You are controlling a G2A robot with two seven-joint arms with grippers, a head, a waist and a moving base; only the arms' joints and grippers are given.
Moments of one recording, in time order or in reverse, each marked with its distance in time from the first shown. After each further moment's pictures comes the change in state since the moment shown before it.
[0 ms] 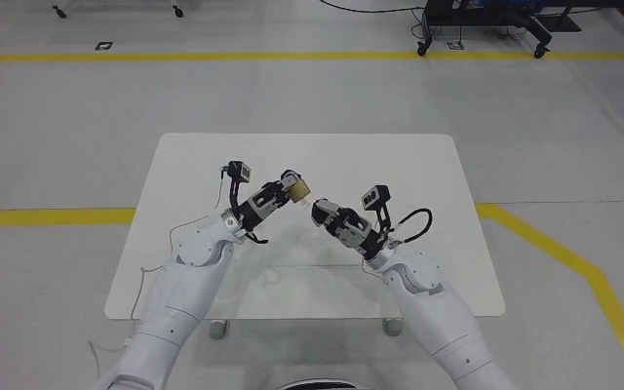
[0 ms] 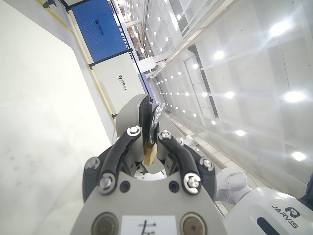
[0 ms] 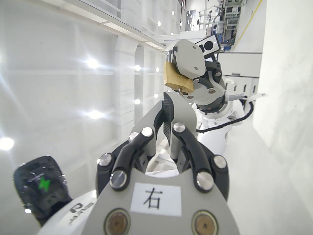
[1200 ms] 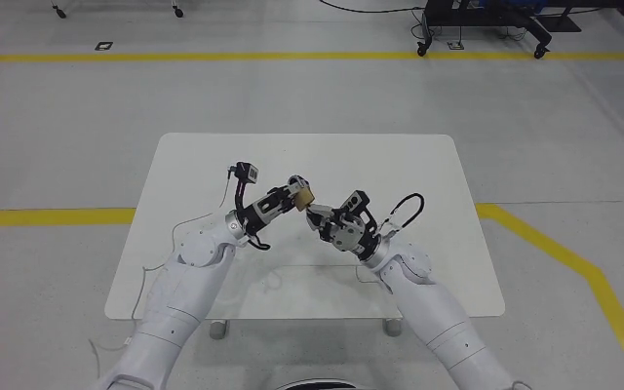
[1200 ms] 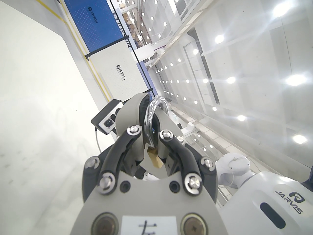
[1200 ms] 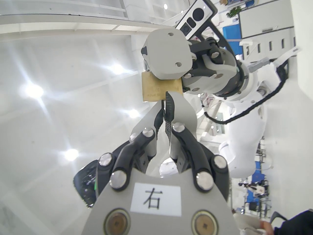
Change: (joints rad) left arm -0.002 0.004 0.018 -0.013 0.013 -0.044 -0.070; right arm 0.101 -0.014 -0.042 0.154 0.449 0.289 0.287
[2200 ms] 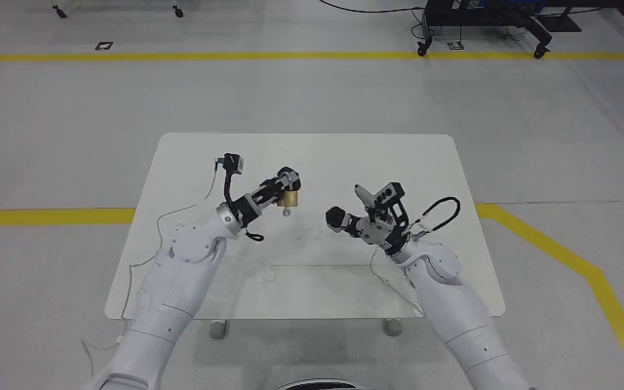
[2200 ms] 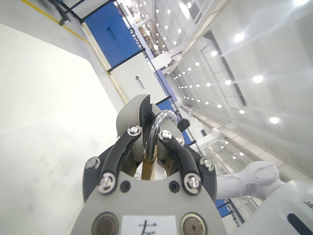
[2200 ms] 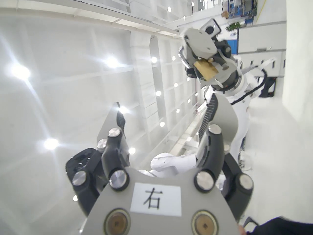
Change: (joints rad) left arm -0.016 0.020 -0.033 -0.025 0.277 0.053 0.119; right arm -0.092 0.057 0.207 -0.101 -0.244 -0.198 -0.044
